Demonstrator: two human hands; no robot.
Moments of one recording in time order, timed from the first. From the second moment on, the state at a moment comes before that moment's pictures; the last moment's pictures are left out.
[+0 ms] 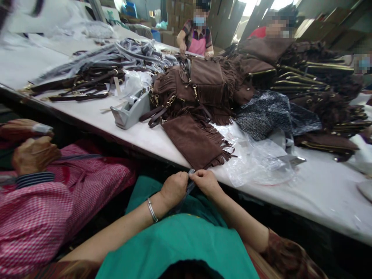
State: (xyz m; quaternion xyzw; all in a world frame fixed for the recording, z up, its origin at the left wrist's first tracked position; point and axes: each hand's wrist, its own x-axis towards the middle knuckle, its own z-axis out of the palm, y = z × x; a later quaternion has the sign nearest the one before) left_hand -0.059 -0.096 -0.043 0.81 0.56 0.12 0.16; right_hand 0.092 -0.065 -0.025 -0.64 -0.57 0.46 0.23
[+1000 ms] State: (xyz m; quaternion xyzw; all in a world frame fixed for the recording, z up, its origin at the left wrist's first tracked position) left_hand -0.055 -0.087 -0.021 0.20 0.48 0.30 0.80; right_hand 0.085 -0.085 -0.051 -0.61 -0.45 0.55 0.36
